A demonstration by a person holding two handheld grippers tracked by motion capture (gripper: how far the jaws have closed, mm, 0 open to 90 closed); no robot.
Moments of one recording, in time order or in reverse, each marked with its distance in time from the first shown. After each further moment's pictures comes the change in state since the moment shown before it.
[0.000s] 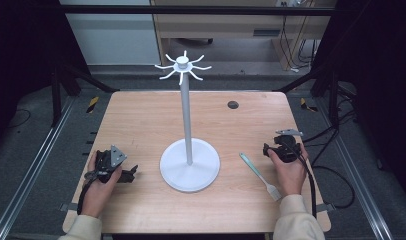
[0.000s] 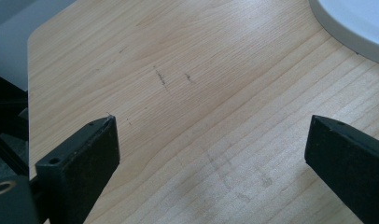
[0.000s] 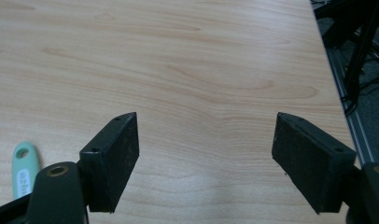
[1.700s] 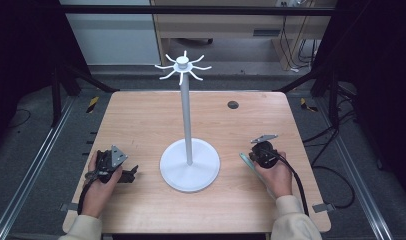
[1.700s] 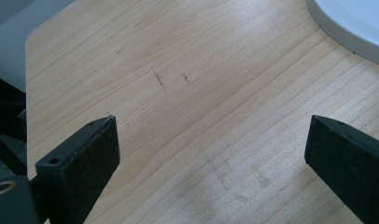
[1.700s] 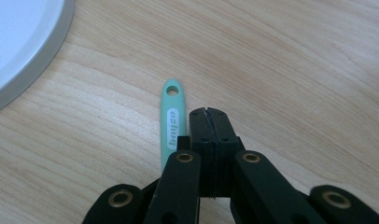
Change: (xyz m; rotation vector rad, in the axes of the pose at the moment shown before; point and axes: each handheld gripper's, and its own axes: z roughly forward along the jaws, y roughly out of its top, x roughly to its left) left arm -0.002 0.001 0.000 0.000 -0.006 0.006; right arm 0.053 -0.005 0.005 0.131 0.287 -0.232
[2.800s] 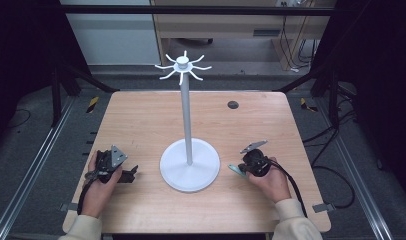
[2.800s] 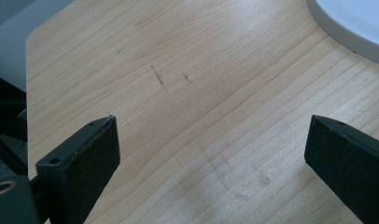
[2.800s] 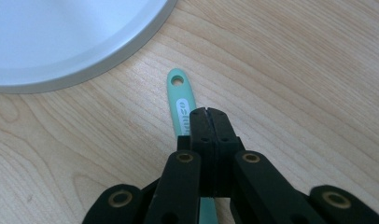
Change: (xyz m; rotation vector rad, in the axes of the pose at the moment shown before) left arm 0.000 0.000 -0.001 0.002 0.000 -0.001; right arm 0.035 -0.004 -0.009 0.076 0.176 -0.100
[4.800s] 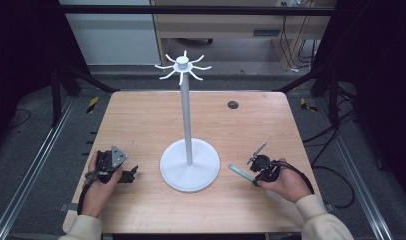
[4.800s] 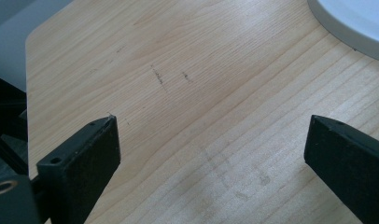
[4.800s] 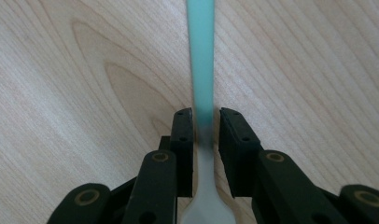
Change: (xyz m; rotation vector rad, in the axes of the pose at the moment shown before) left arm -0.001 0.000 0.001 0.003 0.003 0.007; right arm -0.008 -0.015 -0.024 0.344 0.026 -0.198
